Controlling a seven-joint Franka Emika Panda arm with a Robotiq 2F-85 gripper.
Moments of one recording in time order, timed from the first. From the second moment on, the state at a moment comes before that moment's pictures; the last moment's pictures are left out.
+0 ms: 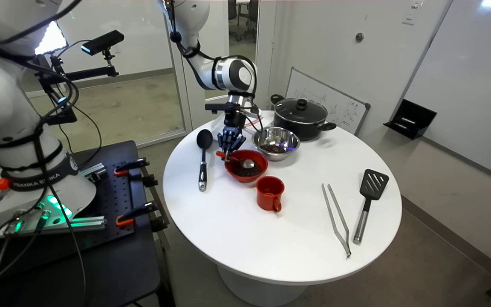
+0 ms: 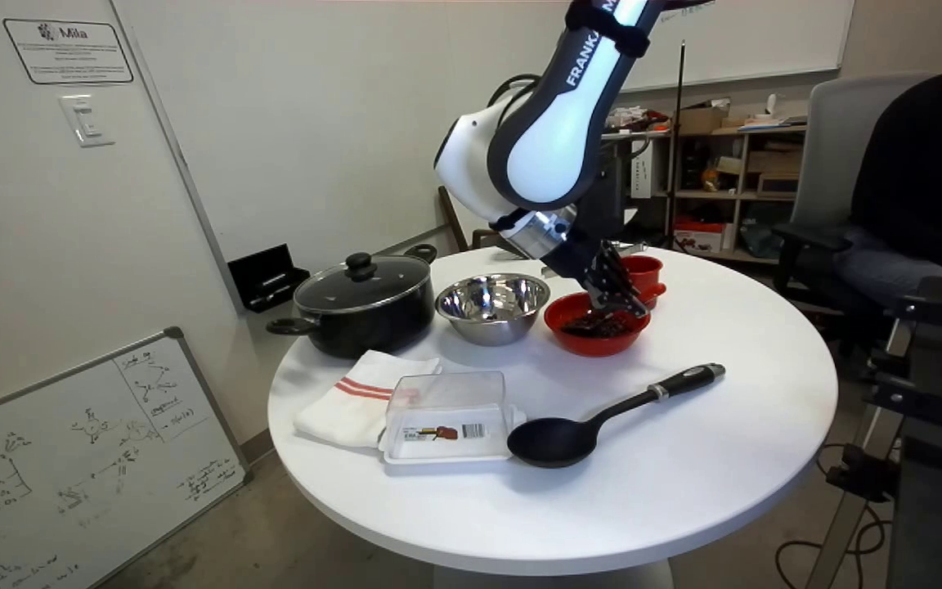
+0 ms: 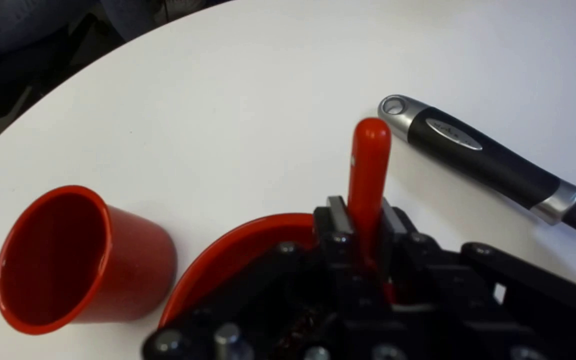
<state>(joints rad) 0.19 0.74 0.01 -1.83 -0.46 1.87 0.18</state>
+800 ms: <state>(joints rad) 0.24 0.47 -0.02 -2.04 -0.59 1.89 0.35</state>
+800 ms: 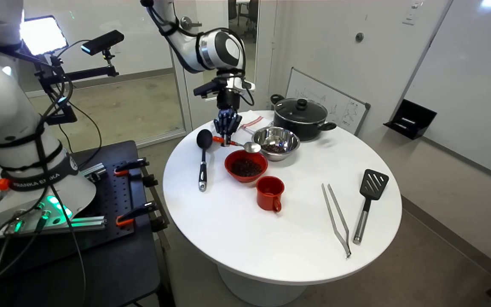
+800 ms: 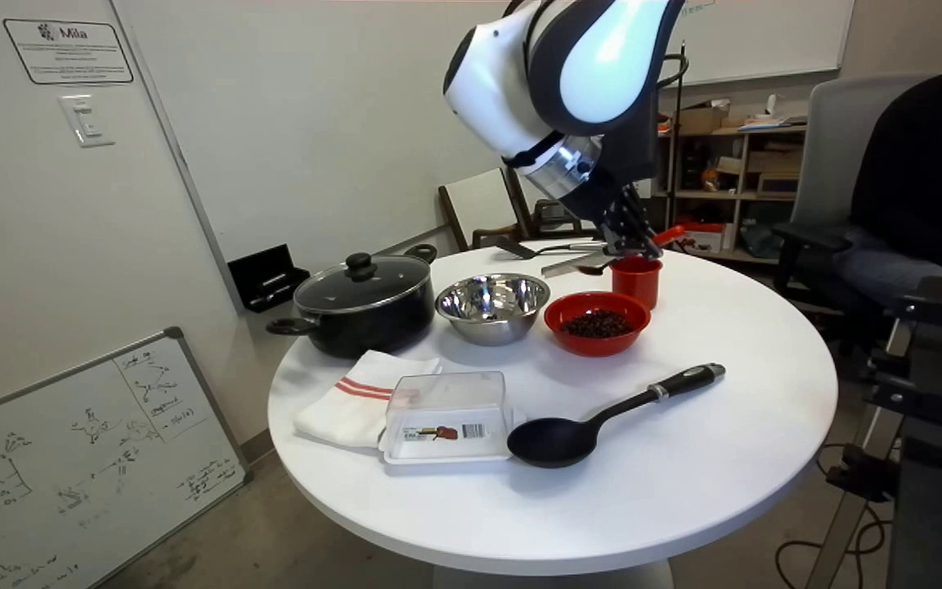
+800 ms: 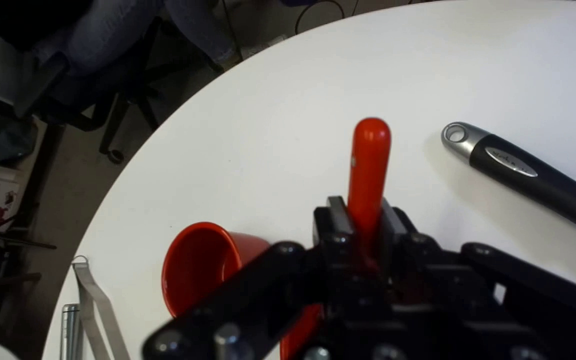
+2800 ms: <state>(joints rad) 0.01 0.28 -0.04 -2.25 -0.68 2.13 0.46</state>
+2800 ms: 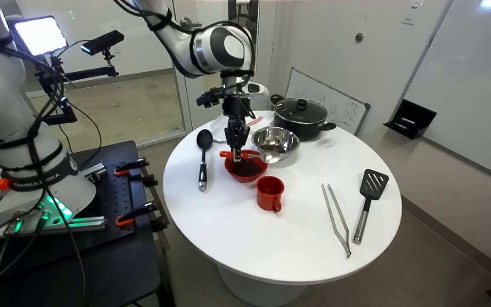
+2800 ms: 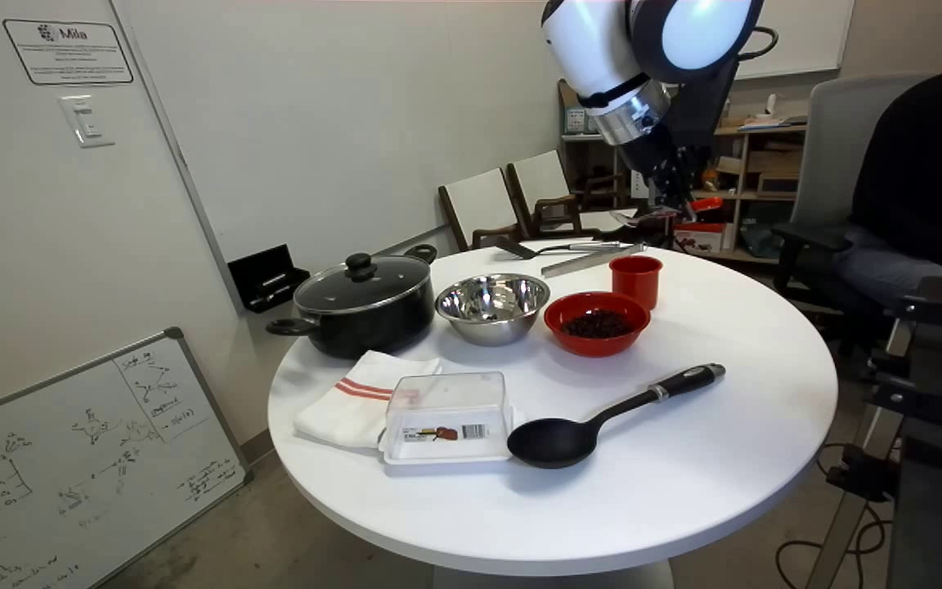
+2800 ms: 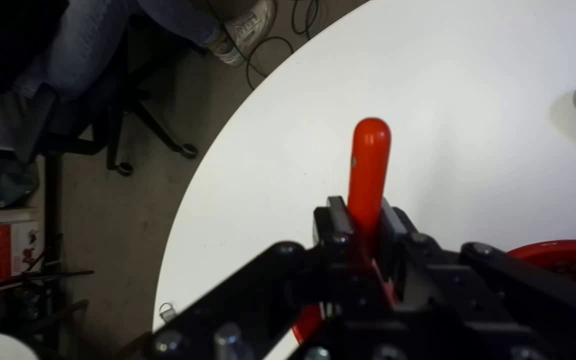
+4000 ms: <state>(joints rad) -0.03 0.47 -0.07 -2.03 -0.43 1.96 0.16</state>
